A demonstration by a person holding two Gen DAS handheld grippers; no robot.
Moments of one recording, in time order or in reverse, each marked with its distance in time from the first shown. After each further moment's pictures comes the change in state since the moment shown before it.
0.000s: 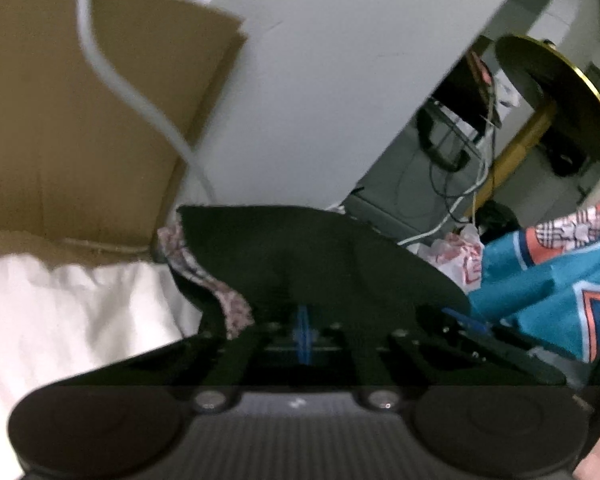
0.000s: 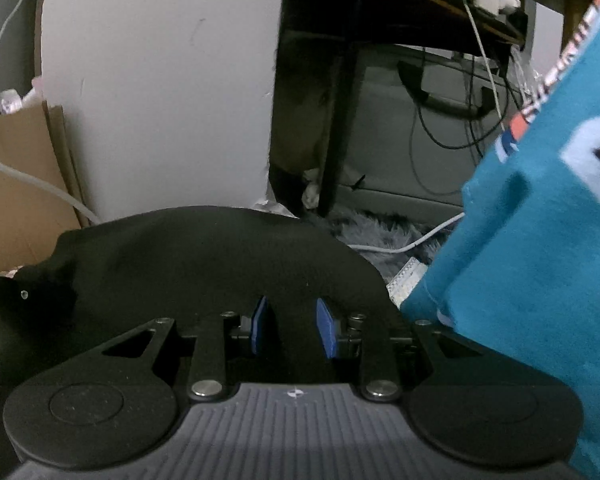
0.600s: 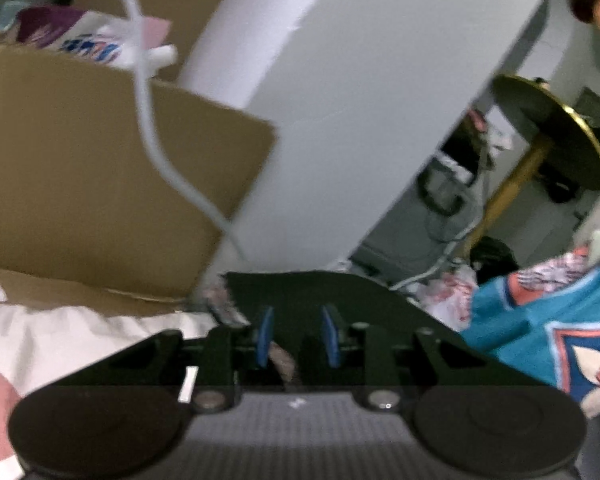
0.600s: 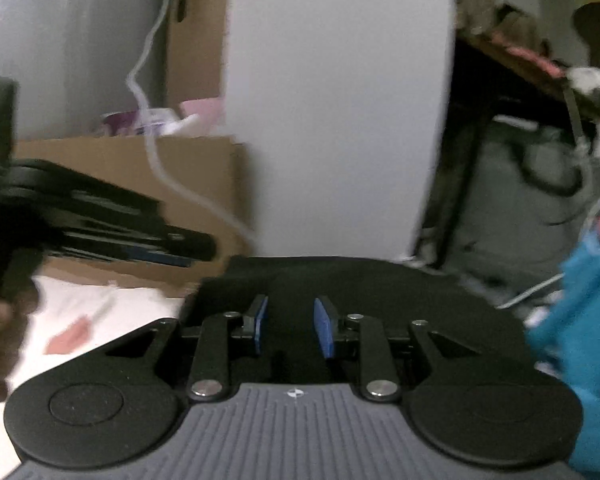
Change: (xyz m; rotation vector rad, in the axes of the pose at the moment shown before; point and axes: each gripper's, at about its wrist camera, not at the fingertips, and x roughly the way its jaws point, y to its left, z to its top) left arm -0.052 0.003 0.024 0.028 -0.101 -0.012; right arm -0.077 0.067 -0.007 -0.123 -0.134 0.231
